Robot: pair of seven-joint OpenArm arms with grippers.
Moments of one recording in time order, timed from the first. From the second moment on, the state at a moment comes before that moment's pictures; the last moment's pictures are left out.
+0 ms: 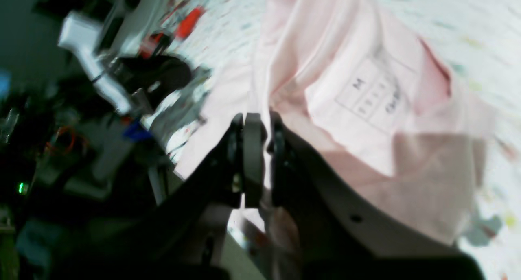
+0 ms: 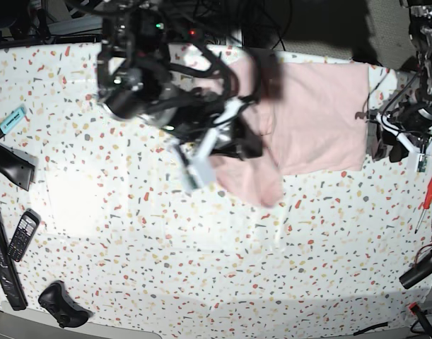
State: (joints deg) left arm 11.1 -19.2 -19.8 93.8 -23.5 -29.5 34.8; right arm -8.0 -6.2 -6.2 116.7 33.2 27.3 -61.8
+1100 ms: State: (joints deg) left arm 11.2 -19.2 -19.8 93.8 -23.5 -29.5 34.8; right arm 10.6 -8.1 -40.2 95.4 25.8 22.0 -43.5
